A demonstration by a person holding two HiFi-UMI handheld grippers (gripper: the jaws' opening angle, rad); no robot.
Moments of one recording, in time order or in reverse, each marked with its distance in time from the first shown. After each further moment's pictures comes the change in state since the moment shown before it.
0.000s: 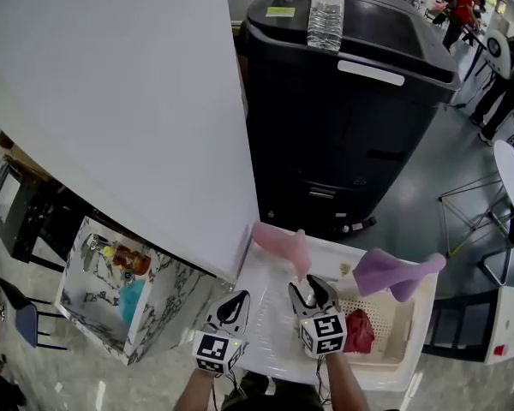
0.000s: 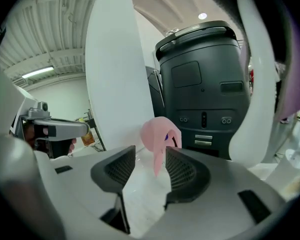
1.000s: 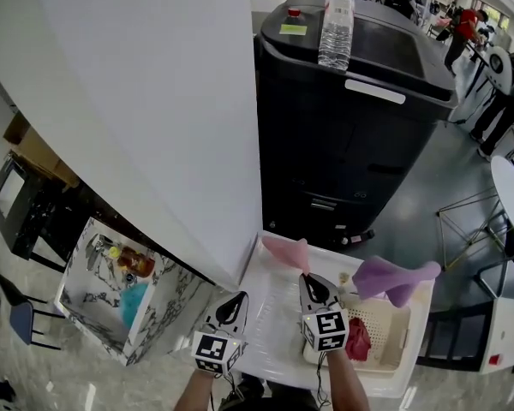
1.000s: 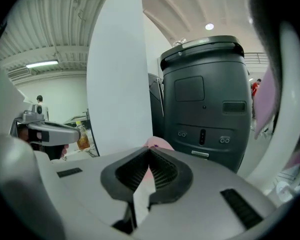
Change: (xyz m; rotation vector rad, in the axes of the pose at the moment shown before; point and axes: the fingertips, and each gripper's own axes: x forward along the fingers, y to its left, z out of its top) left arm -0.008 0.011 0.018 -0.019 -0.050 0.035; right arm 0.004 -0.006 0.048 -0.095 -0.063 -0.033
